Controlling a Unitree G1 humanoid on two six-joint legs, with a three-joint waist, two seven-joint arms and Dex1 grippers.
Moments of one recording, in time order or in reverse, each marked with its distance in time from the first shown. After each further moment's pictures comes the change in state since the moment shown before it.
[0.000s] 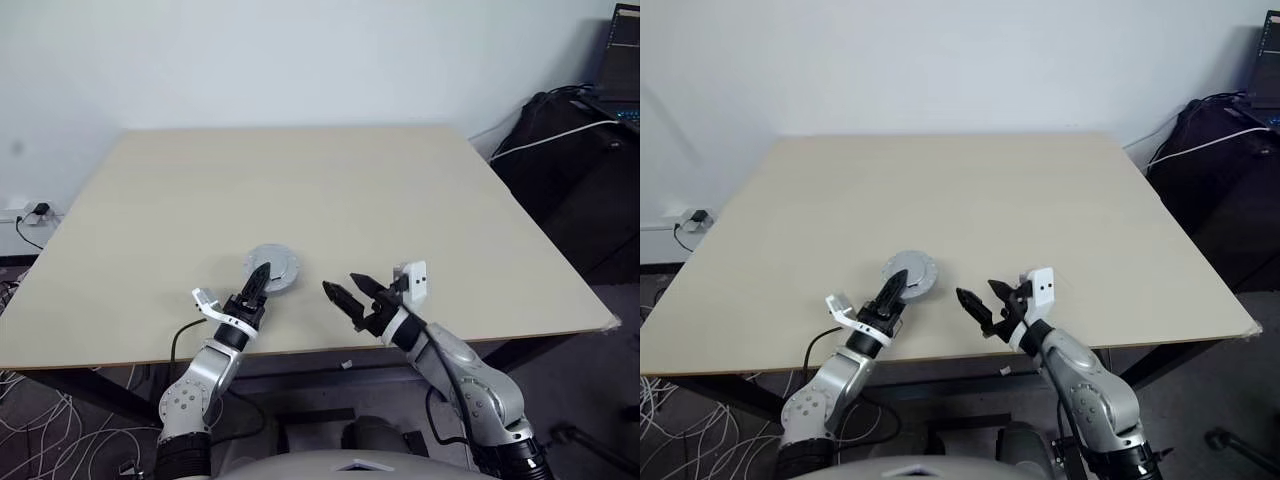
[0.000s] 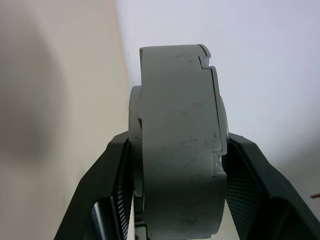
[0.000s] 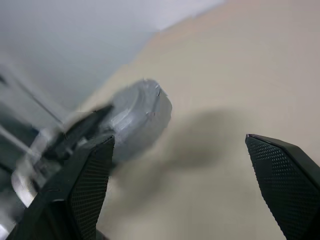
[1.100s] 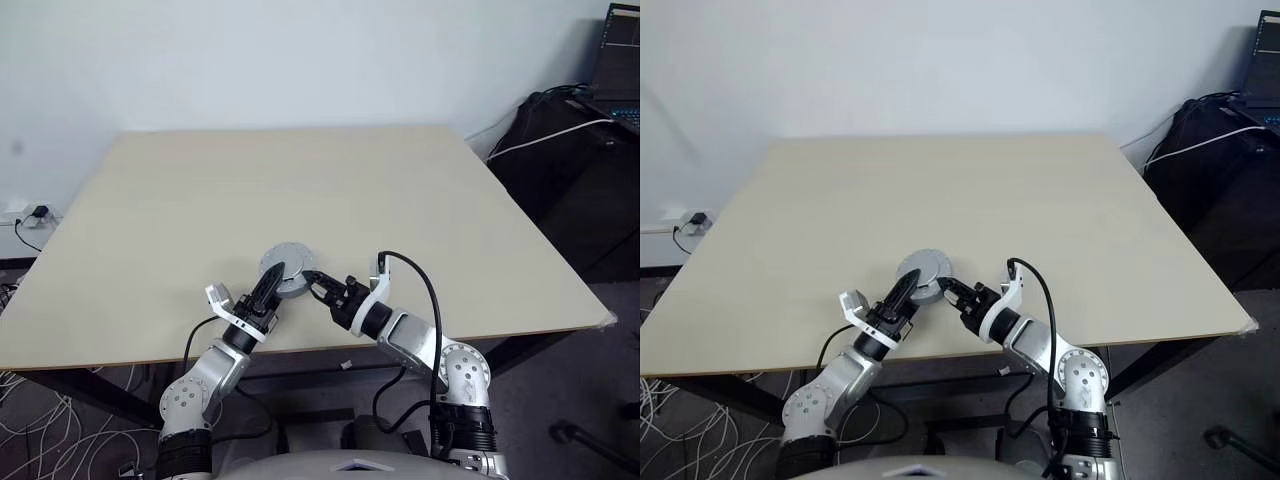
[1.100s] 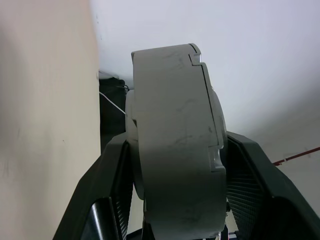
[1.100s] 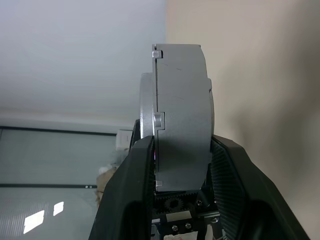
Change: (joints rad) left arm -0.008 0.000 -0.022 0.019 -0.068 0.201 -0.102; right arm -0.172 0.392 -0.306 0.222 0.898 0.571 -0.583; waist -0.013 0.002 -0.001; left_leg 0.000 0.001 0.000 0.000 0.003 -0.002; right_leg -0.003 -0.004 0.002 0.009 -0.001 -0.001
